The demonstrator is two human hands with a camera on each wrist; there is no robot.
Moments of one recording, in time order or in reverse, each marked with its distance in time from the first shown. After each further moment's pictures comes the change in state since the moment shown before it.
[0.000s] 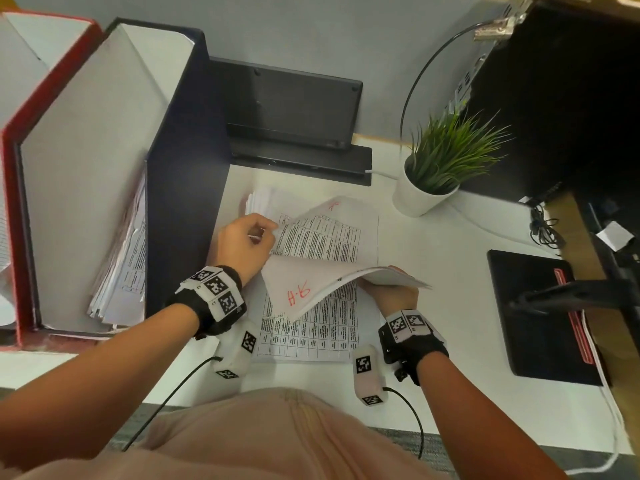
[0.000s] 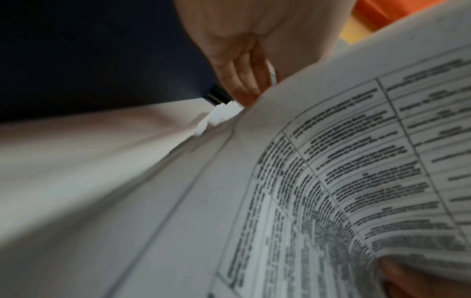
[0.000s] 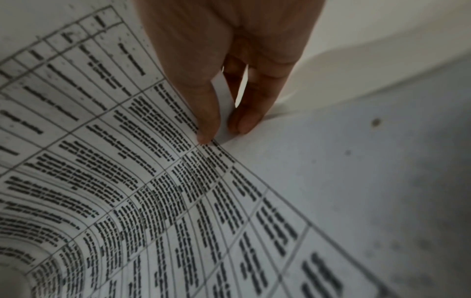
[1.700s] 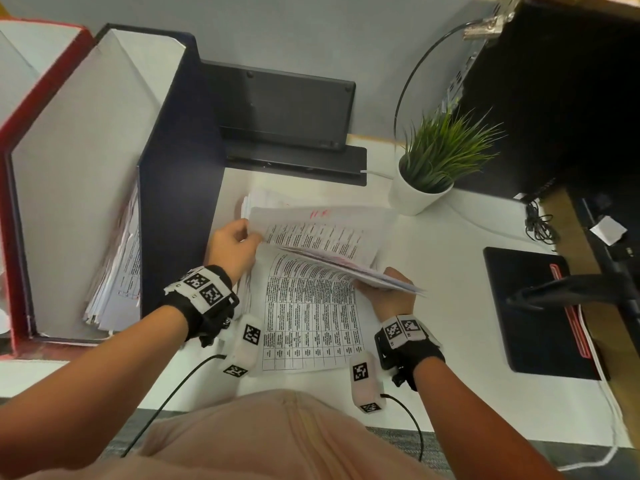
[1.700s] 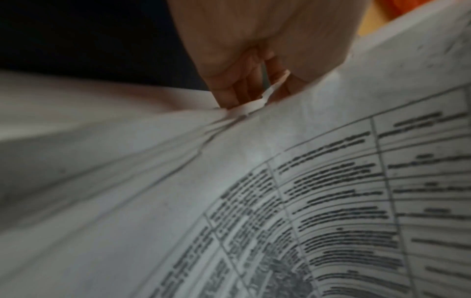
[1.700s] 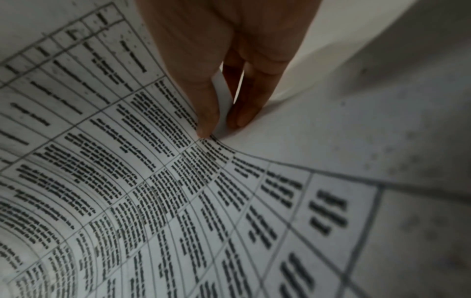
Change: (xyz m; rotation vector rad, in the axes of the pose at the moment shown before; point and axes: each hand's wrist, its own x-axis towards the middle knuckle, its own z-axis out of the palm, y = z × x) left_hand 0.002 0.005 -0.008 -0.241 -0.082 -0.309; right_hand -0.004 0.008 0.003 0.016 0.102 -0.108
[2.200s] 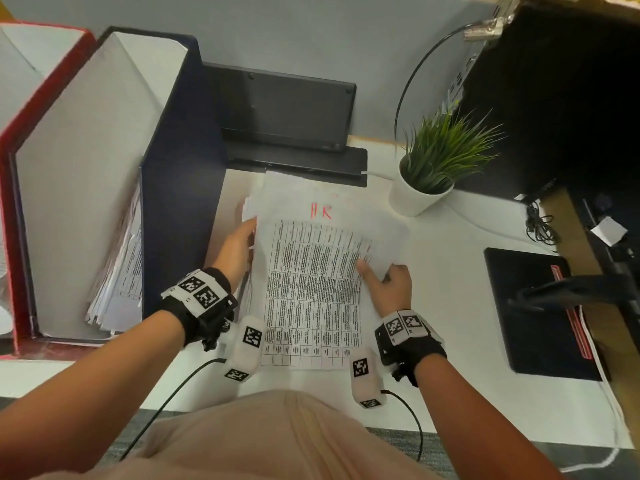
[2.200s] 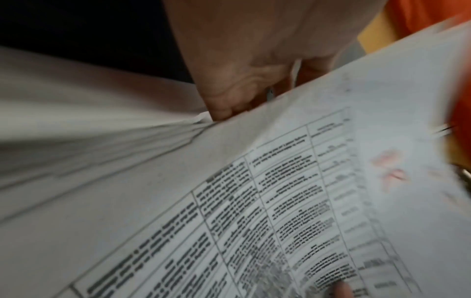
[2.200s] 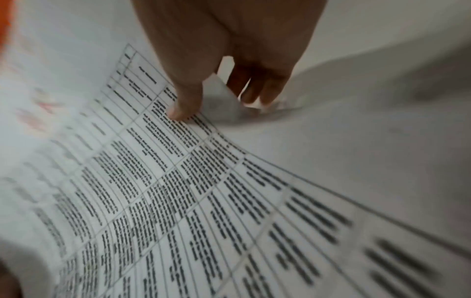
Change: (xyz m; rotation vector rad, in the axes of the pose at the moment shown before) left_hand -0.011 0.013 0.002 -0.314 -0.228 -0.158; right_hand -0.004 -0.018 -0.005 0.276 0.067 0.005
